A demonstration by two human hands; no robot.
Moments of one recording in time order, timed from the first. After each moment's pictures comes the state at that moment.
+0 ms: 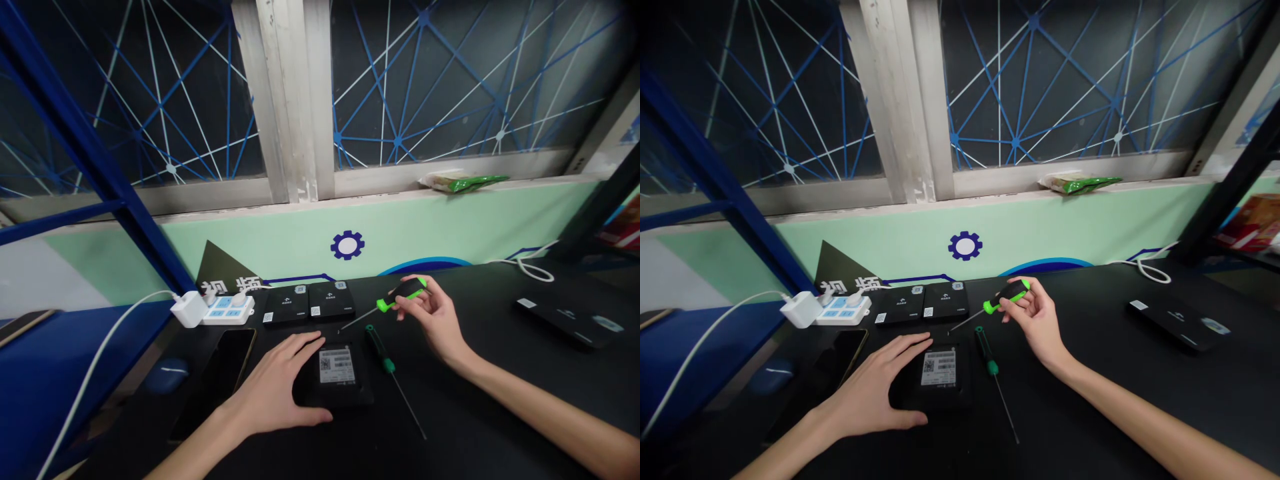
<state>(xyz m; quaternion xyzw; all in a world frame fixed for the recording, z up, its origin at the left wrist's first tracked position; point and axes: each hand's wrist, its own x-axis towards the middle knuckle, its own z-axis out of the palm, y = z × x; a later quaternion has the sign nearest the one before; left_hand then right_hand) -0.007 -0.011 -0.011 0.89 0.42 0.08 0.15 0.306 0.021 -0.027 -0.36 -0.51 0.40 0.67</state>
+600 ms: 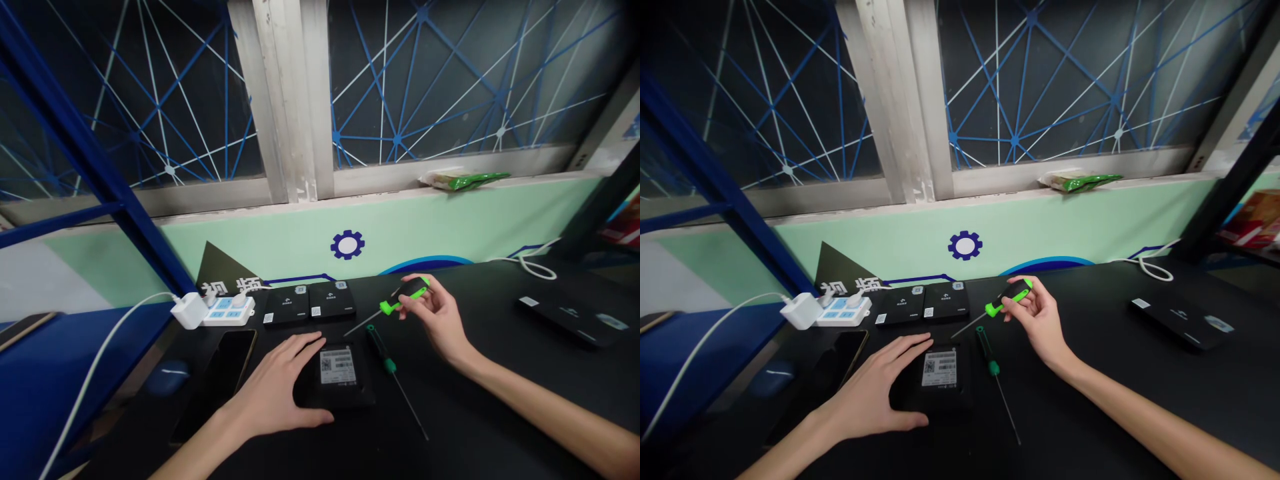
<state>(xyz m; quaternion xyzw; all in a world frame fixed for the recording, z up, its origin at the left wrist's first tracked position) -0.008 -0.010 -0.013 0.89 0.43 0.08 0.16 0.309 0.021 -0.026 -0.37 -0.52 0.39 0.67</state>
